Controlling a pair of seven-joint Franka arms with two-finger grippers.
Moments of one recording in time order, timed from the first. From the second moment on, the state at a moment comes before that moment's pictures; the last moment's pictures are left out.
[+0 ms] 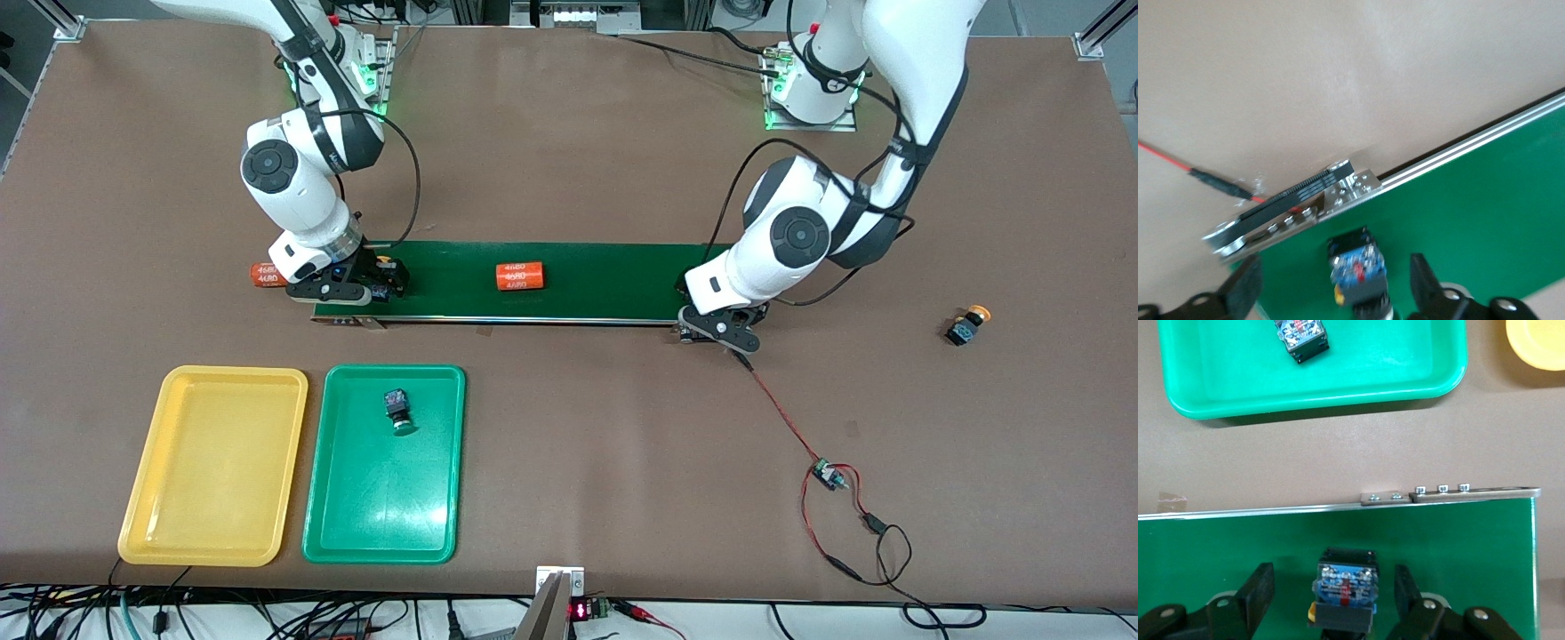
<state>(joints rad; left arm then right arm) -0.14 0.39 -0.32 -1.92 -0.02 2.23 -0.02 0.08 0.21 0.26 -2.34 -0.07 2.66 0.47</state>
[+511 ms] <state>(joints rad) 0.13 0.31 -0.30 -1.89 -0.01 2.07 0.00 0.08 0.22 0.24 -2.34 -0.09 2.67 0.47</state>
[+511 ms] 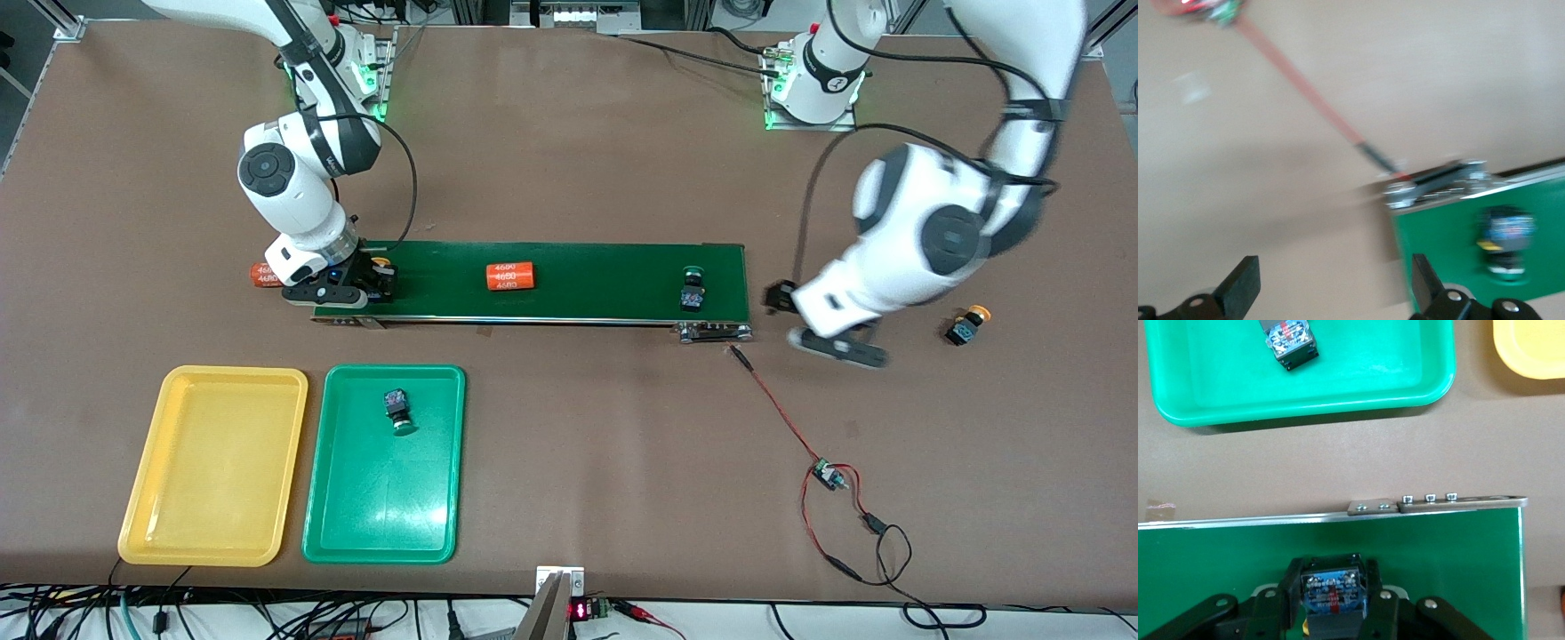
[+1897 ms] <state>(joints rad) 0.64 0.56 -0.29 -1.91 0.28 2.17 0.77 -0.29 0.56 0.20 -1.78 -0.19 2.57 -0.31</state>
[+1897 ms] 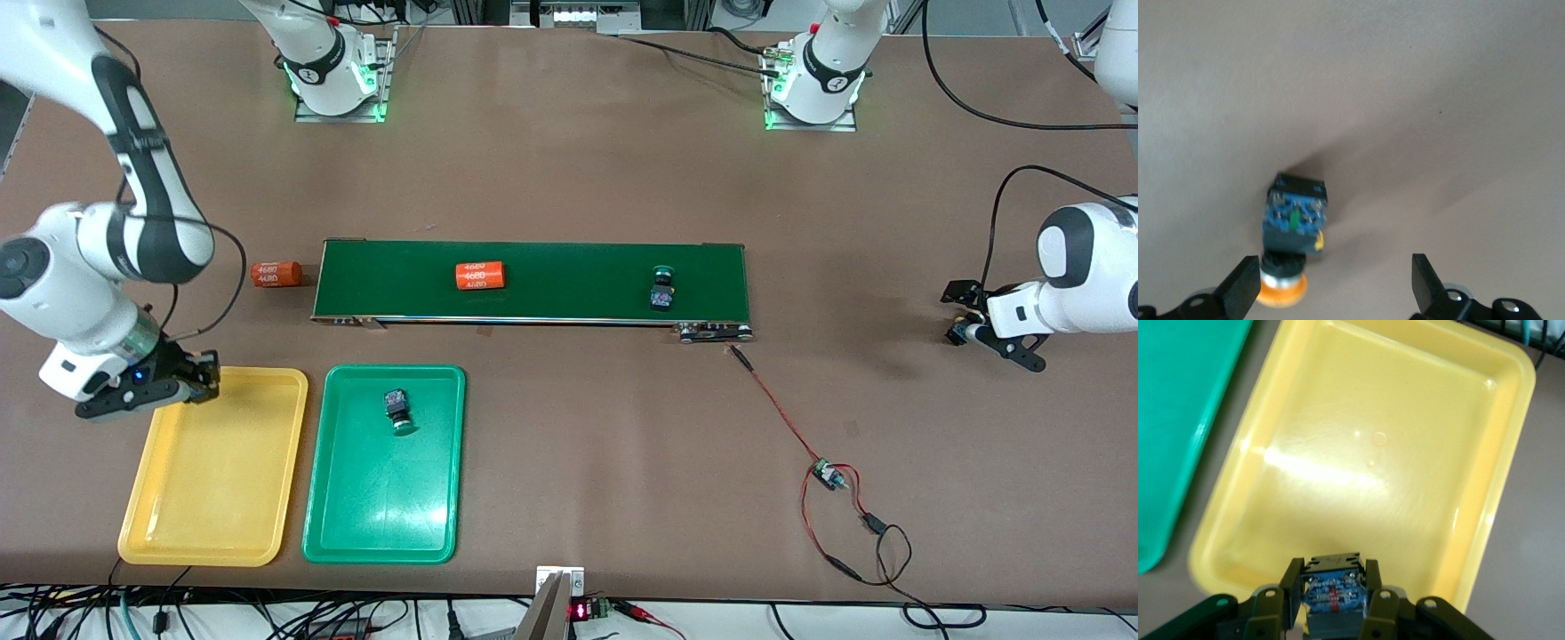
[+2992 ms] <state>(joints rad) 0.68 0.61 -0.29 -1.90 0.28 2.31 1.02 -0.30 0.64 0.21 -1.75 -0.16 2.60 -0.30</state>
